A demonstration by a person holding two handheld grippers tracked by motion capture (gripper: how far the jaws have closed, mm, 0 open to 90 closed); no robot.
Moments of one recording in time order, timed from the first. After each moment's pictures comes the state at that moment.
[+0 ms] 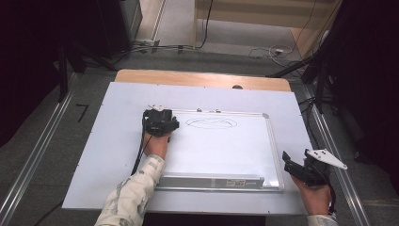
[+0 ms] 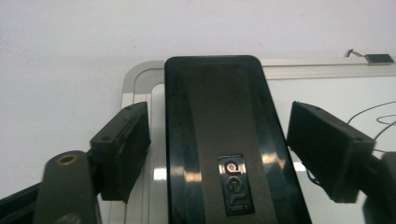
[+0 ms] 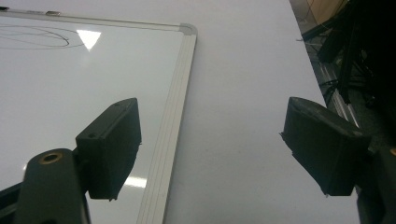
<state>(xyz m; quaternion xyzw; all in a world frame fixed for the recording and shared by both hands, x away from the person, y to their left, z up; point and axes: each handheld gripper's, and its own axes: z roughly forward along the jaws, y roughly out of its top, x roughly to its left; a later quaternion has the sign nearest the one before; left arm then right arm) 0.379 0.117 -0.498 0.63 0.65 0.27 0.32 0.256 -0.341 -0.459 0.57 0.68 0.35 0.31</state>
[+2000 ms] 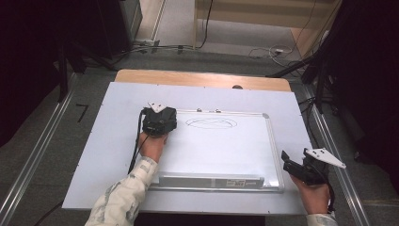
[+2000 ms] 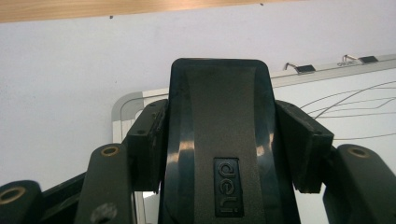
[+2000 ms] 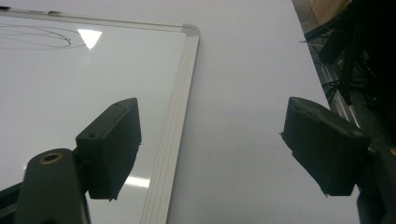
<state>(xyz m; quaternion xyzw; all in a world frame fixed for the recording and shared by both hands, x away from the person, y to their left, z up) 0.358 0.121 -0.469 0.67 0.59 0.27 0.37 0.259 -0.338 -0.460 0.56 0.68 0.35 0.31</state>
